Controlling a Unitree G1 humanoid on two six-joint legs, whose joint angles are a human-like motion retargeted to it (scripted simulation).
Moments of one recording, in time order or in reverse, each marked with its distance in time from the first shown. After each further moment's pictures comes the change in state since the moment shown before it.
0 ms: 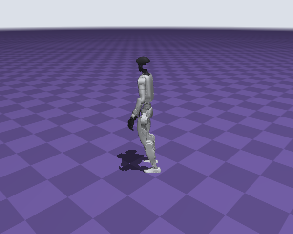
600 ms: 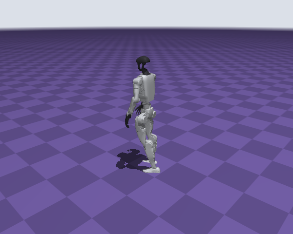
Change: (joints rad) left arm 0.006 0.040 -0.058 -0.026 0.052 -0.040 -0.013; right arm -0.077 0.032 0.008 0.009 -0.008 -0.022 0.028; waist -0.072 -0.021 -0.060; left_leg 0.021 -0.024 0.185 -0.099 0.062 0.001; right_leg -0.056 0.012 0.100 -0.099 0.088 0.094
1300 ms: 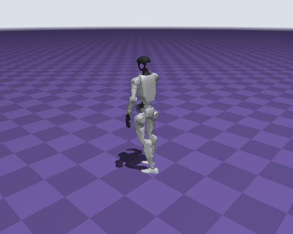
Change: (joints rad) left arm 0.058 0.035 -0.031 0.023 0.135 -0.028 -0.045; right arm -0.081 0.068 0.060 -0.044 -0.088 -0.033 0.016; waist -0.016 -0.028 -0.049; left_leg -0.006 -0.002 0.139 -0.040 0.044 0.002; right_leg -0.073 0.075 0.081 -0.019 0.075 0.009
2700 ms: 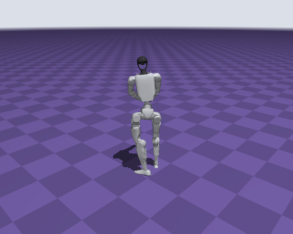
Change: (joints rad) left arm -0.758 -0.148 -0.376 -0.100 0.205 -0.077 0.334; right arm -0.323 0.126 0.021 -0.096 0.656 -0.222 -0.384; waist -0.062 -0.098 -0.063; left_leg -0.190 0.014 0.376 0.082 0.062 0.030; right_leg -0.366 -0.206 -0.327 0.301 -0.159 -0.102
